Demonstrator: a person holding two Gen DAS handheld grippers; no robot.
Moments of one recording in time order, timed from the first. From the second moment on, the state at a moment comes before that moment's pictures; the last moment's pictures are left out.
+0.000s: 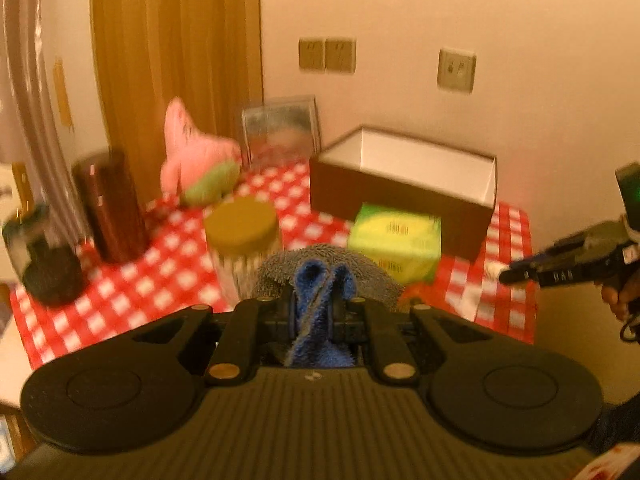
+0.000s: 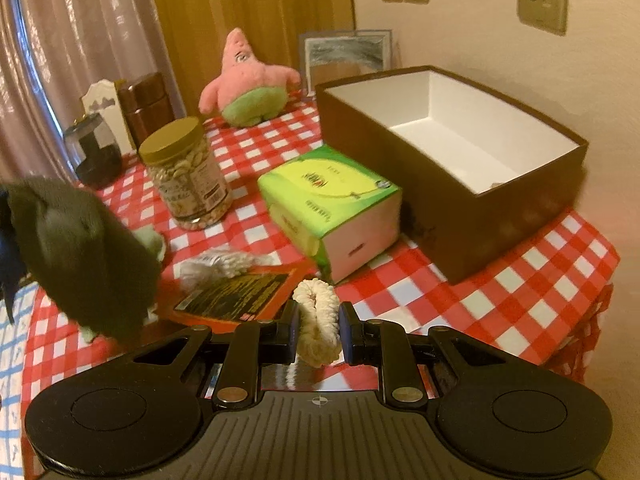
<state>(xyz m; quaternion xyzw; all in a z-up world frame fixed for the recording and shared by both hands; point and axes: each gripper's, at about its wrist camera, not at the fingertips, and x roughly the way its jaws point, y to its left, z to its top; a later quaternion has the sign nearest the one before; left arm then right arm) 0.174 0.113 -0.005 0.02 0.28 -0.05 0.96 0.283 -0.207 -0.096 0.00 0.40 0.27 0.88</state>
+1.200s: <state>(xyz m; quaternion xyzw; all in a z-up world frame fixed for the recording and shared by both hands) 0.471 0.045 0.046 0.07 0.20 -0.09 0.97 0.421 -0.261 -0.053 0.02 0.32 0.21 0.93</state>
